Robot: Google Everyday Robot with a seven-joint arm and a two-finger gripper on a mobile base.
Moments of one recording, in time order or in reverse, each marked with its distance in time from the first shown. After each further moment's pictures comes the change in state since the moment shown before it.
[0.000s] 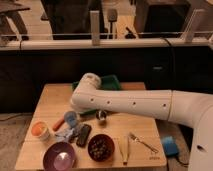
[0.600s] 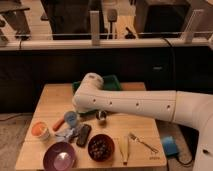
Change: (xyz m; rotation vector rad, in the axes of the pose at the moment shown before) arm 0.007 0.006 -0.008 -0.007 0.032 0.039
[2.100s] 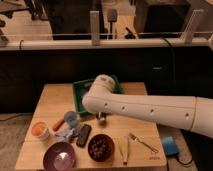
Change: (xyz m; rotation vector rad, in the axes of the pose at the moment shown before) arm 0.021 0.041 -0.025 -0.011 0.067 0.162
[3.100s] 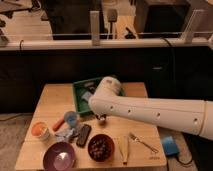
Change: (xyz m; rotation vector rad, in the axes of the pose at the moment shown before) arm 0.015 0.024 -0.007 -0.016 0.042 0.155
